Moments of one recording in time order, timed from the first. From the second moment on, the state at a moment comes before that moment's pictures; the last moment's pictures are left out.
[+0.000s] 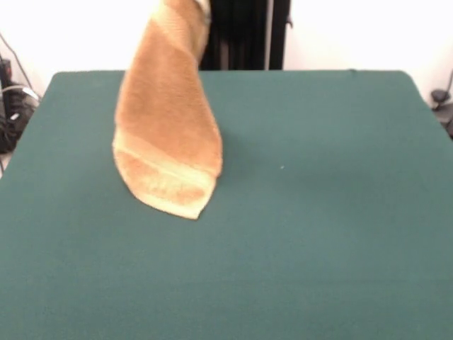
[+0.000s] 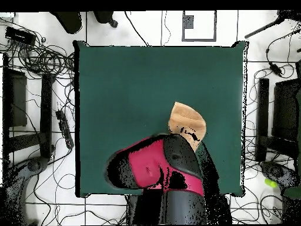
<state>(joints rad) 0.02 -1.03 -0.04 1.71 -0.83 0.97 2.74</state>
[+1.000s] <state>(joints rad) -0.50 -1.04 0.17 1.85 -0.31 0.54 2.74</state>
